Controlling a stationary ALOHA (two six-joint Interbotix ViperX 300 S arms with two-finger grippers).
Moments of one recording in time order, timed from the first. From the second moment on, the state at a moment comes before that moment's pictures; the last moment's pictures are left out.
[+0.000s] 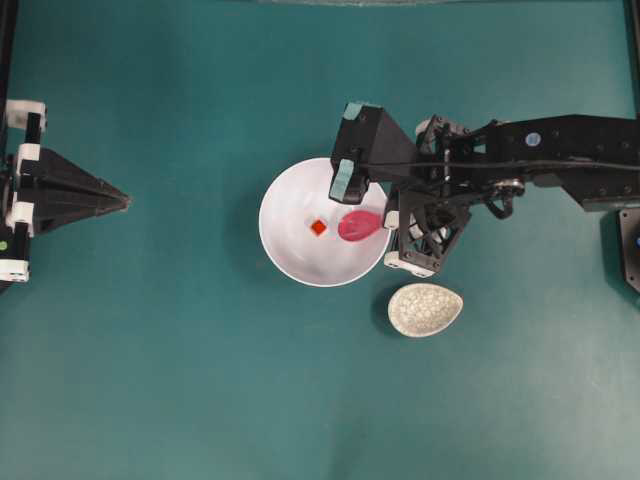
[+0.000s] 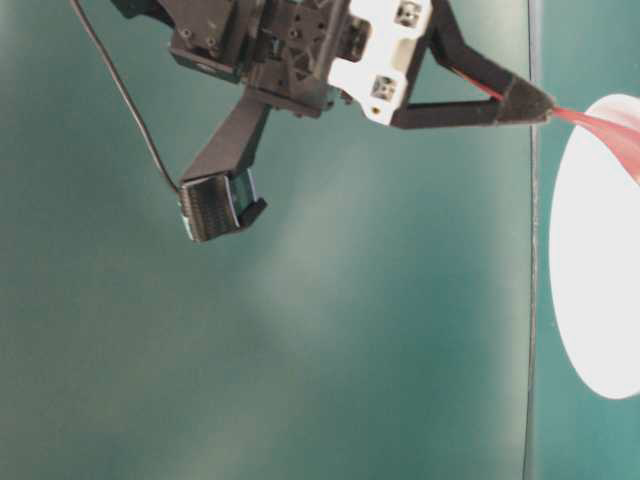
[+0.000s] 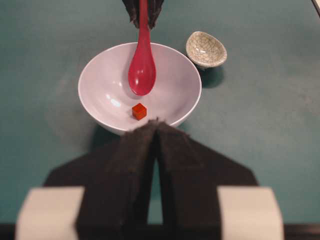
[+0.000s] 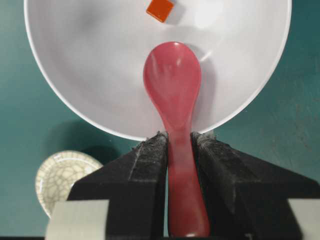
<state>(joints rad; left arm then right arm) 0.00 -0.96 1.14 0.00 0.12 -0.01 -0.05 -0.02 0.45 -0.03 0.77 0.28</state>
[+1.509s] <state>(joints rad) 0.00 -0.96 1.14 0.00 0.11 -0.01 -0.05 0.10 0.31 0.02 0.67 0.28</state>
